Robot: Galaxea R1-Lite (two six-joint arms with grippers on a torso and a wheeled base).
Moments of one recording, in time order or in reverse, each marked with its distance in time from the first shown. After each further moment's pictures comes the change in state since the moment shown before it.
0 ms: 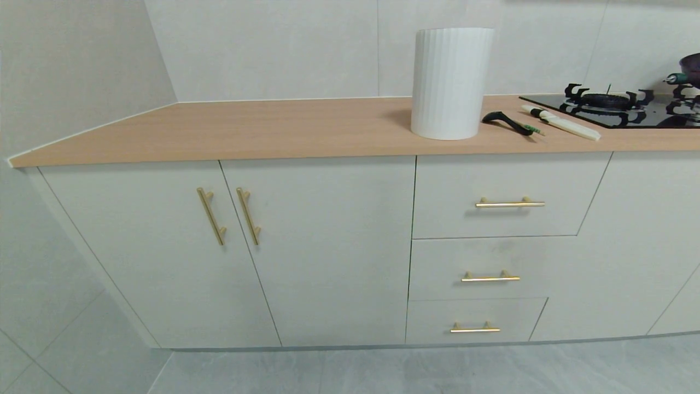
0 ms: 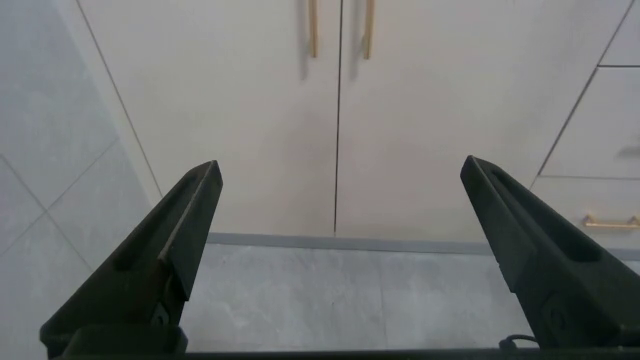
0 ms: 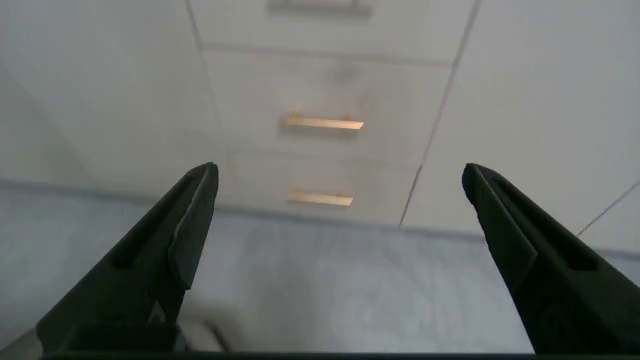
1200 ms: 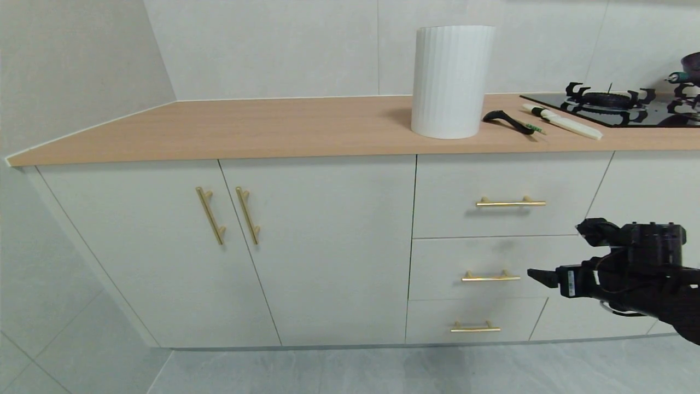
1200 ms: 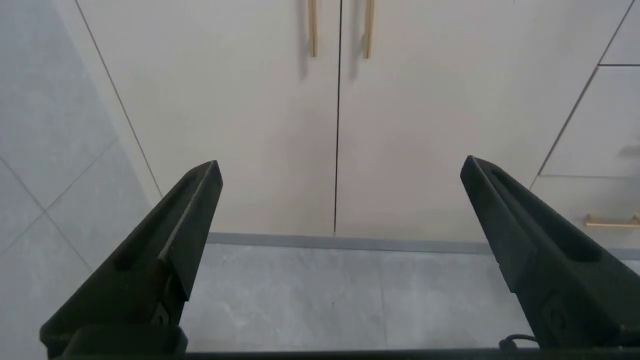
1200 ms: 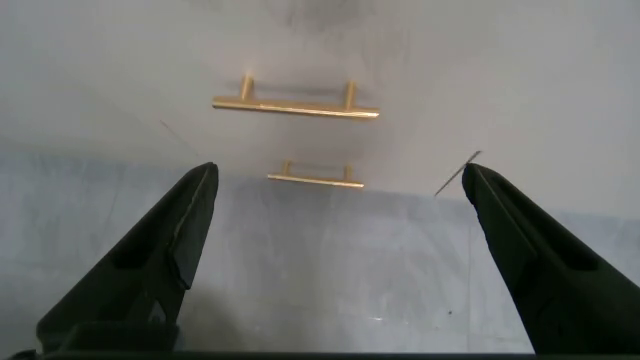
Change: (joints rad) left arm 0.000 0.000 0.000 0.000 0.000 0.000; right arm -0.045 1.459 -0.335 -0.795 0.062 -0.001
